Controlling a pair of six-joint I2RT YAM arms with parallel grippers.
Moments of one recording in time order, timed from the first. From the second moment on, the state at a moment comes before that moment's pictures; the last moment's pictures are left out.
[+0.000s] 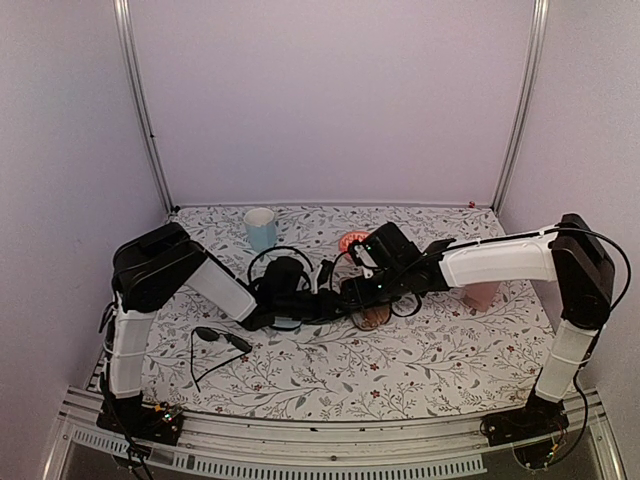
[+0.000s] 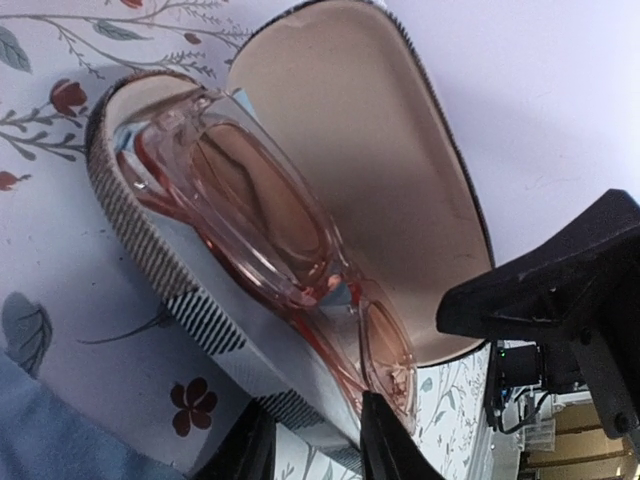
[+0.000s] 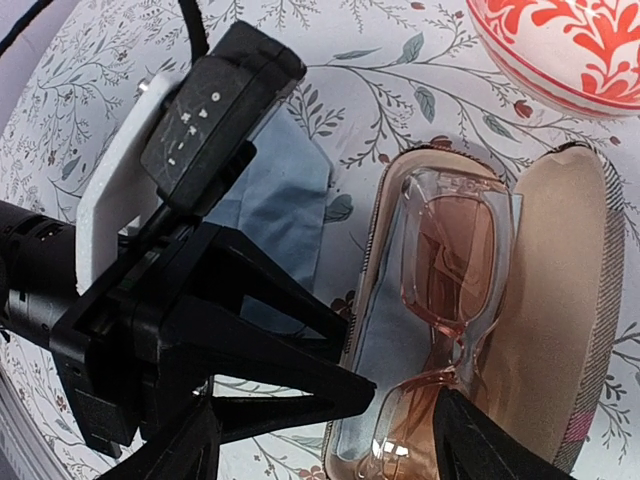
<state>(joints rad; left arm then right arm) -0.82 2.19 1.03 0.72 0.45 -0.85 0.87 1.81 1.17 -0.25 -0.01 0.44</state>
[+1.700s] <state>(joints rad) -0.83 2.22 1.03 0.80 0.47 -0.89 0.89 1.91 1.25 -0.26 0.19 0.83</state>
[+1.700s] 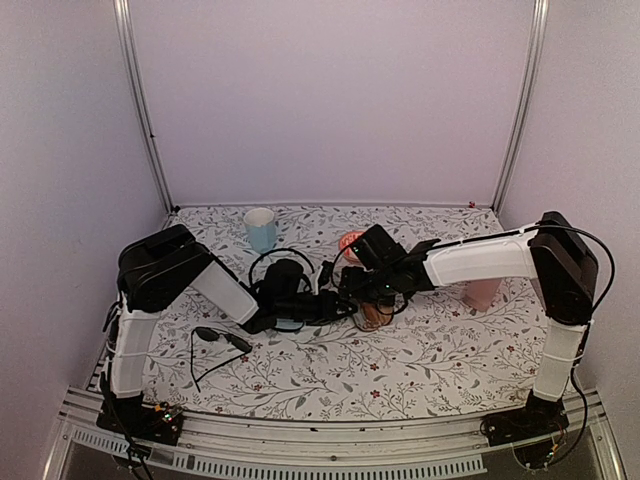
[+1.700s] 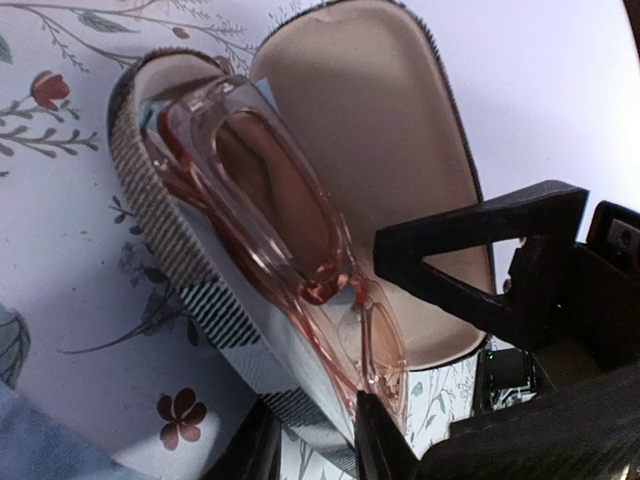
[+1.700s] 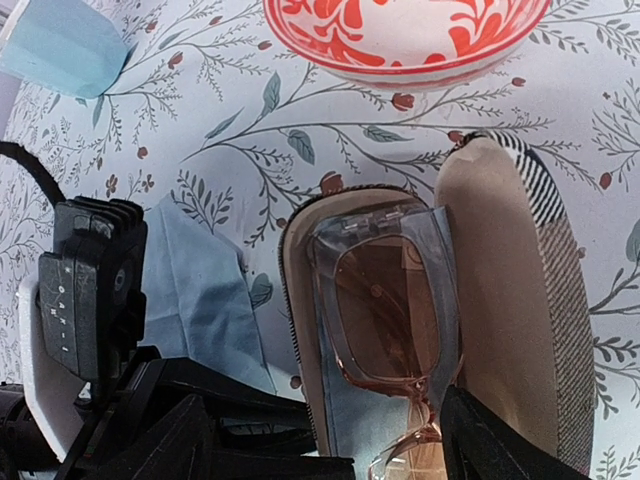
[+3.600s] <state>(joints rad) -0.83 2.23 1.00 0.86 0.46 -0.89 0.90 1.96 1.33 -0.37 0.21 0.88</state>
